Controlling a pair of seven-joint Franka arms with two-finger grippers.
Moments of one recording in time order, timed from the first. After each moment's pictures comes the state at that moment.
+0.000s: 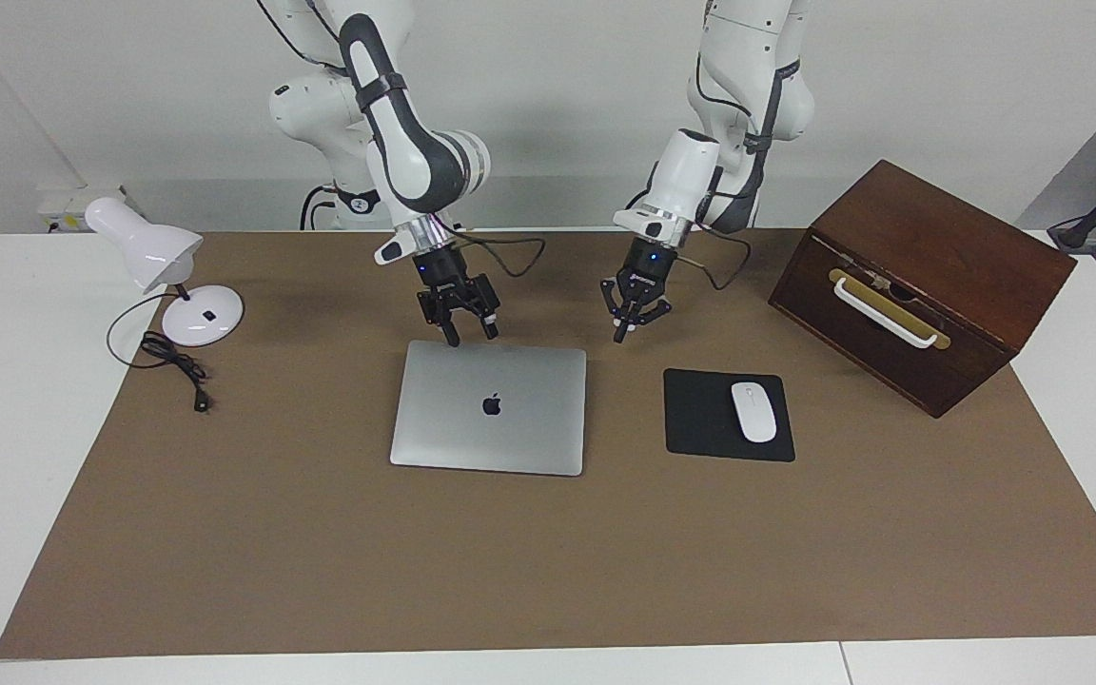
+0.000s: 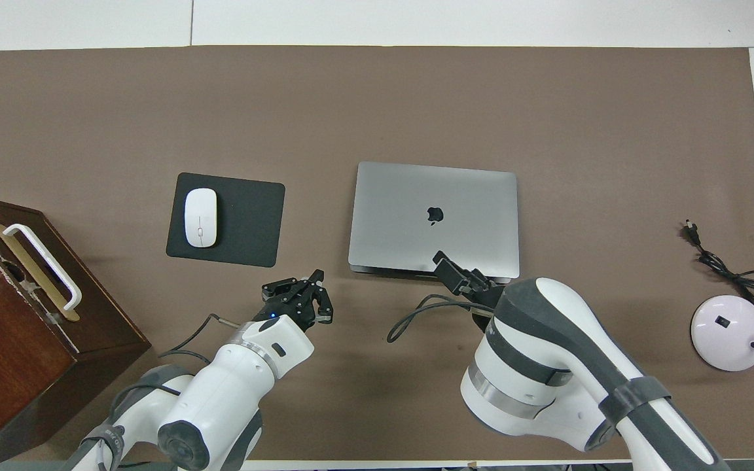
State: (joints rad) left arm -0.71 0.00 0.01 -2.73 -0.14 3.48 -0.20; right arm 0.60 0.03 0.04 -2.29 2.43 3.24 -1.29
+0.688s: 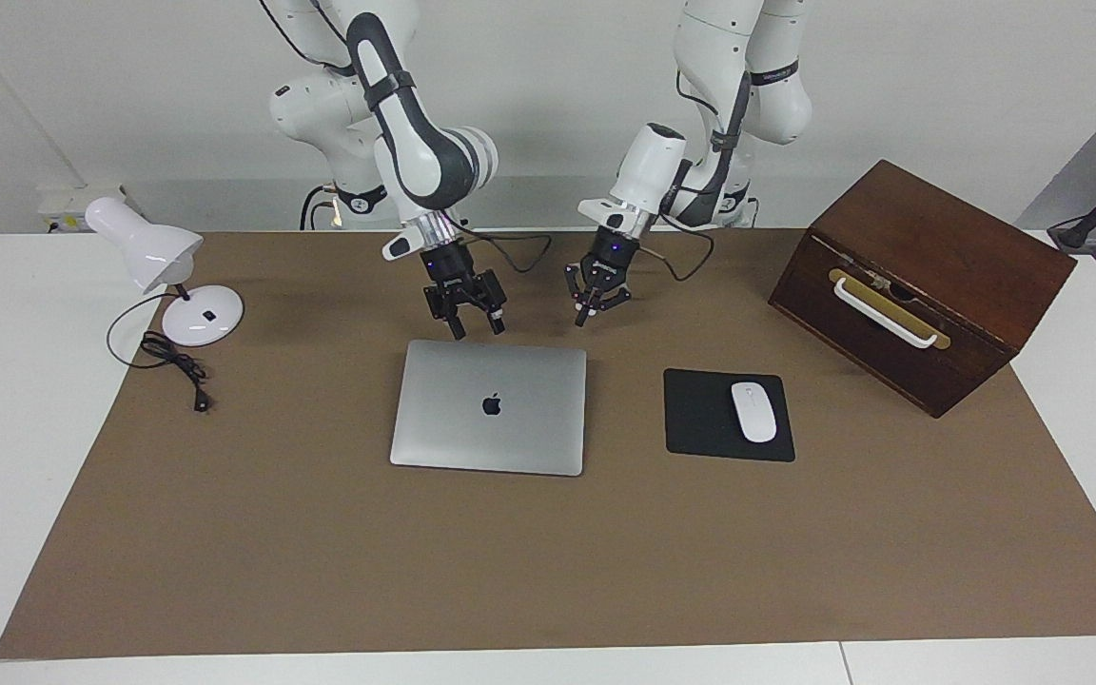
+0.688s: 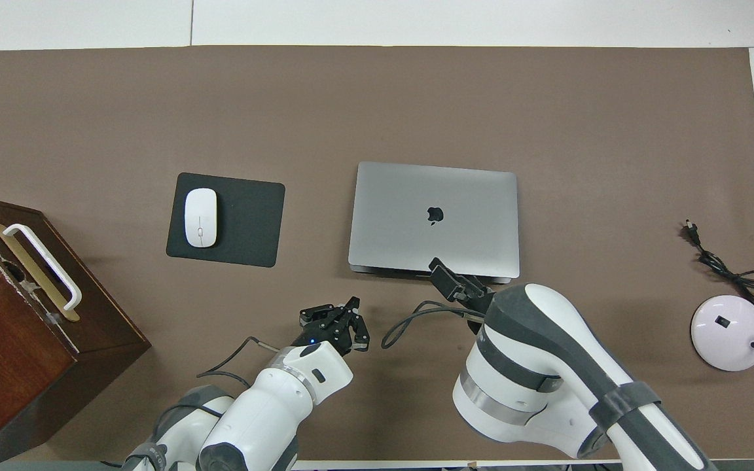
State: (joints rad) left arm -0.88 0.04 0.01 -2.71 -0.30 3.48 -0.21; right arm 0.63 0.03 0.04 -2.29 2.44 3.28 -1.29
